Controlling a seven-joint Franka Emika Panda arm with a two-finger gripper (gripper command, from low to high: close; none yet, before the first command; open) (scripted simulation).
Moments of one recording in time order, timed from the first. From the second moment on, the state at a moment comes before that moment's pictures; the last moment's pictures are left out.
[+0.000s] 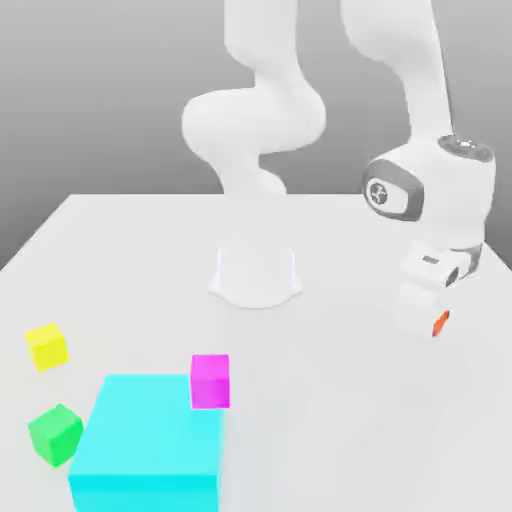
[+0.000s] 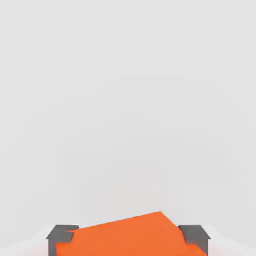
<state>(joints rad) 0.44 0.05 0.44 -2.86 0.10 2.91 0.72</state>
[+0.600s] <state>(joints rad) -0.09 -0.27 0.00 -2.72 -0.01 2.44 1.09</state>
